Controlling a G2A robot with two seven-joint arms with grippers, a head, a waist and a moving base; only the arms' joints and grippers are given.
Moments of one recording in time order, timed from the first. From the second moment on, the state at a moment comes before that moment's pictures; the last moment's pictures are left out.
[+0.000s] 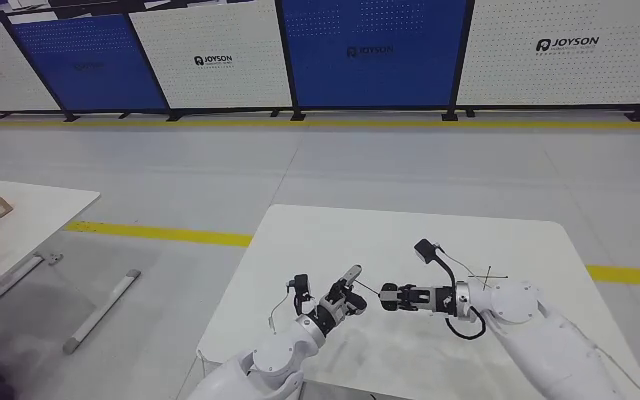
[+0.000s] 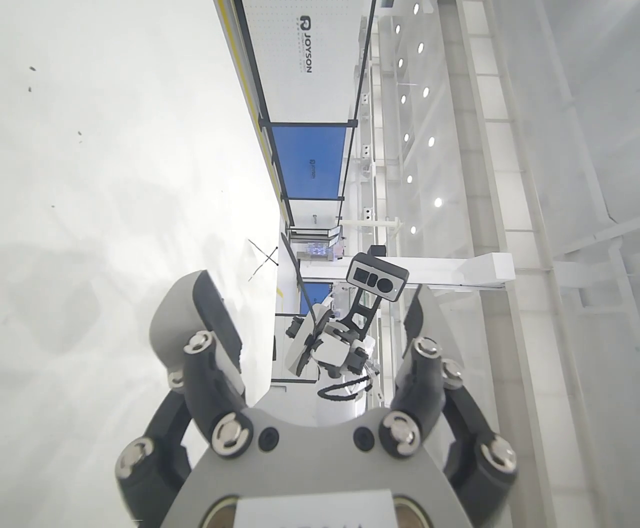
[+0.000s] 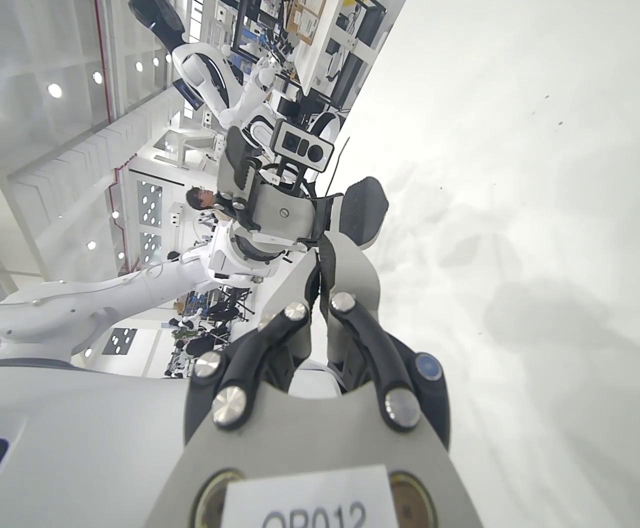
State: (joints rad) left arm 1.44 -1.06 -0.92 -1.70 -0.55 -0.09 0.04; right arm -0.84 -1.15 0.74 -1.13 0.33 -0.34 1.05
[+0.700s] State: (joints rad) left arm 1.45 -1.06 -0.93 -1.68 -0.43 -0.12 -0.09; right arm -0.83 -1.14 0.77 -1.15 0.31 -0.28 1.14
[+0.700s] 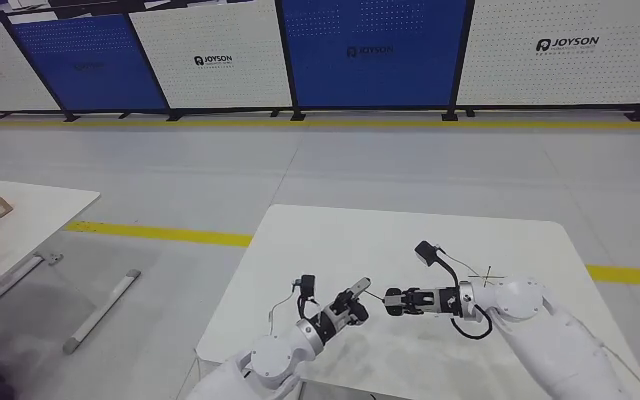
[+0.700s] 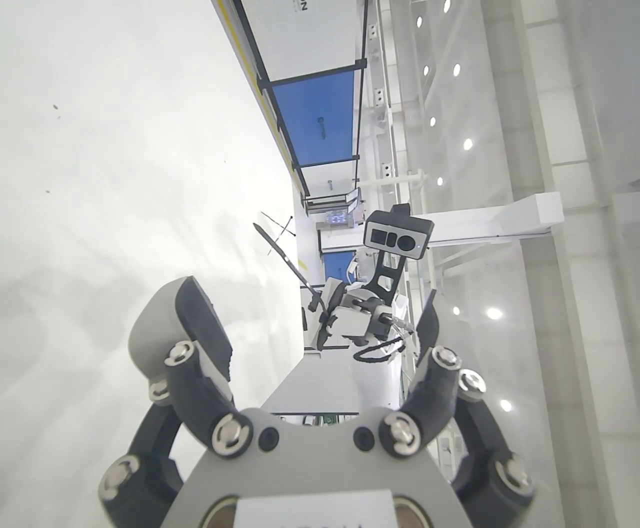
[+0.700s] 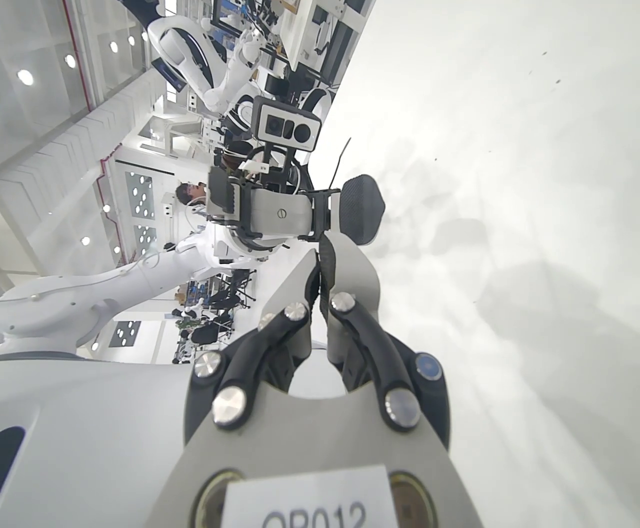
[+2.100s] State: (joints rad) left arm 1.44 -1.09 -0.92 -1.64 -0.46 -0.19 -0.07; right arm -0.87 -1.14 0.78 -1.20 0.28 -0.25 1.10
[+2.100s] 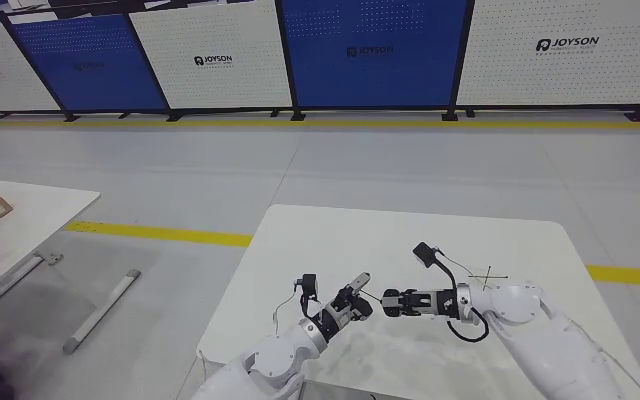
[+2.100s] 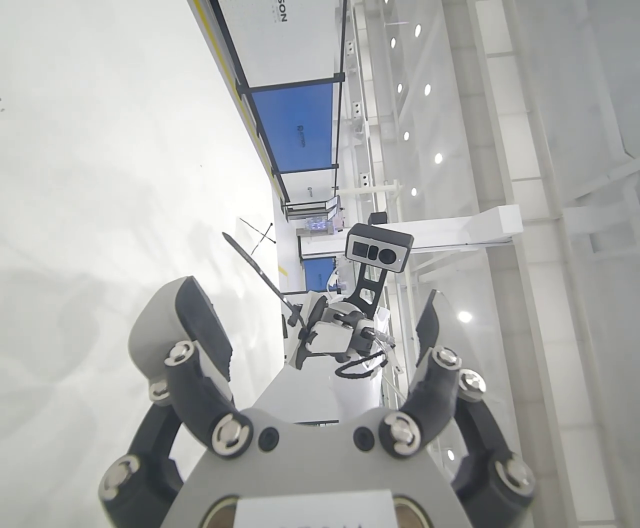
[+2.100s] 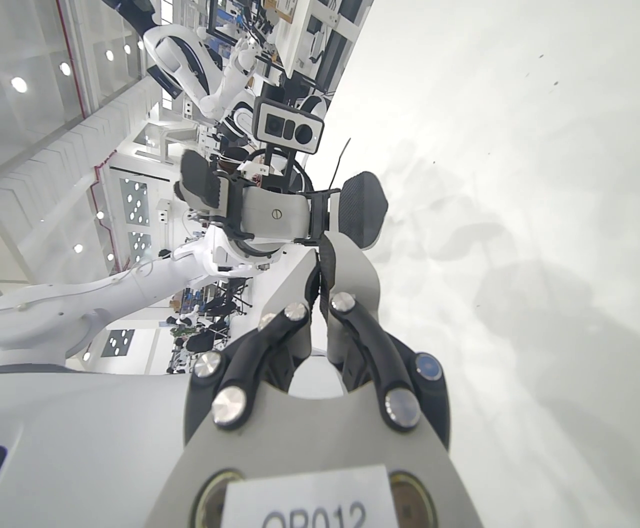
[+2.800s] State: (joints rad) left arm 1.45 -1.09 -0.95 -1.63 -0.45 -0.26 -0.15; right arm -0.87 -1.14 0.78 -1.20 0.28 -0.25 1.10
